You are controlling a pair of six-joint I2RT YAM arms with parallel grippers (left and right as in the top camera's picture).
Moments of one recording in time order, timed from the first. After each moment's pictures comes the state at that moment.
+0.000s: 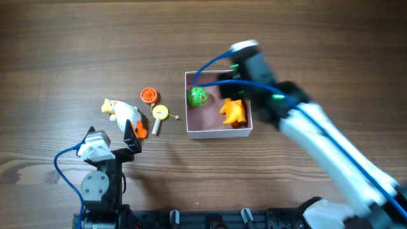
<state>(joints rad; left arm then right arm) -0.04 0.01 0.06 -0.17 -0.16 -0.20 0.53 1.46 1.25 -0.65 0.21 0.26</state>
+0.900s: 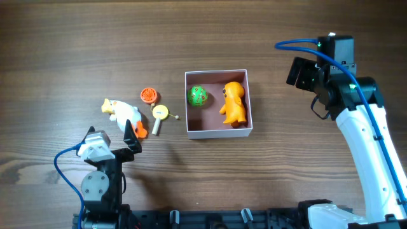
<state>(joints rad) -0.04 0.01 0.06 -0.17 -0.16 -0.20 0.09 1.38 1.25 -0.83 0.25 0.29</state>
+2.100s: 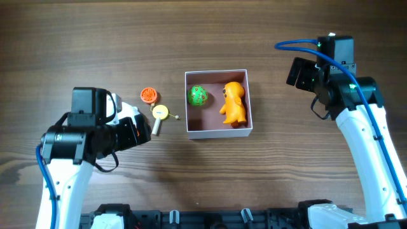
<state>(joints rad) -0.04 1.09 1.03 -1.22 0.21 -0.37 0.09 1.38 1.25 -0.83 0.25 0.29</state>
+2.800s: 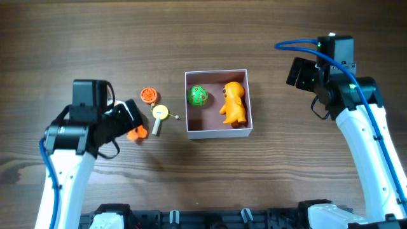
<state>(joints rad) -0.04 1.15 1.03 -1.05 0.01 -0.53 0.09 1.38 1.25 -0.83 0.25 0.29</state>
